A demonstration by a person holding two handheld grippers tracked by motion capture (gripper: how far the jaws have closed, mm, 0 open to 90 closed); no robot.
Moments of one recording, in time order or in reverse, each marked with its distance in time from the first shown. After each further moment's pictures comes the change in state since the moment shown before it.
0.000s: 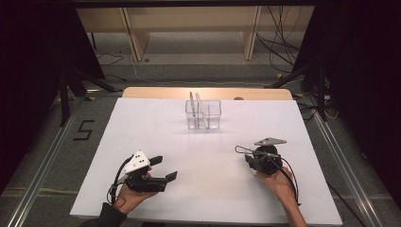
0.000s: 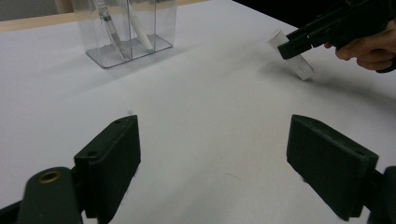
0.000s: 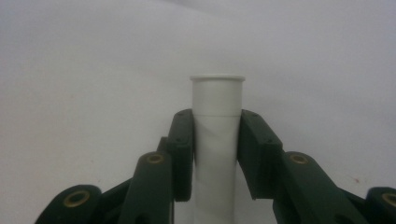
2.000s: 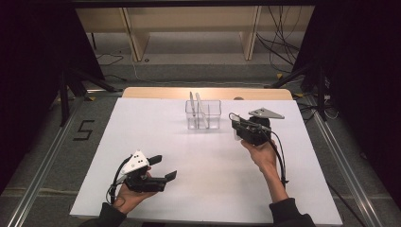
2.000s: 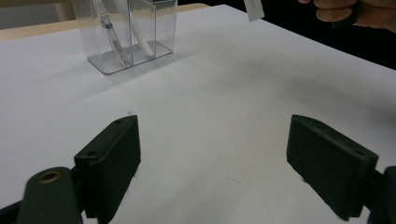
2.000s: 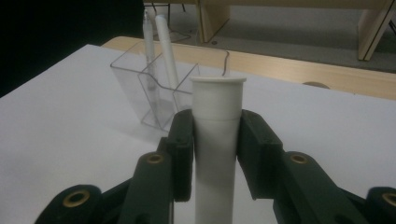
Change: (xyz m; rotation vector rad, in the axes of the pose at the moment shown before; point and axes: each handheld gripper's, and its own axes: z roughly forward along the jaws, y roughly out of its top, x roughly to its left) left arm 0.000 0.001 -0.002 -0.022 -0.004 0.006; right arm 0.011 0.086 -0.001 -0.323 0.072 0.069
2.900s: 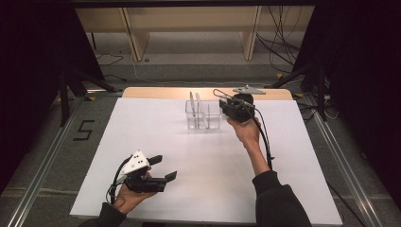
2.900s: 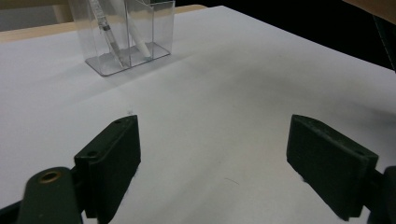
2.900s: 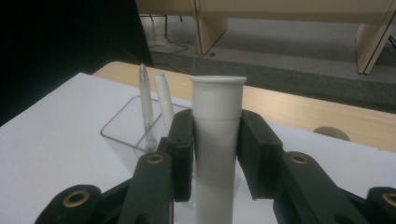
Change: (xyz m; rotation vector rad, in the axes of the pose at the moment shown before) left arm 0.000 0.000 -0.001 -0.005 -0.007 0.004; right arm 0.011 0.054 0.055 -0.022 -0.016 0.001
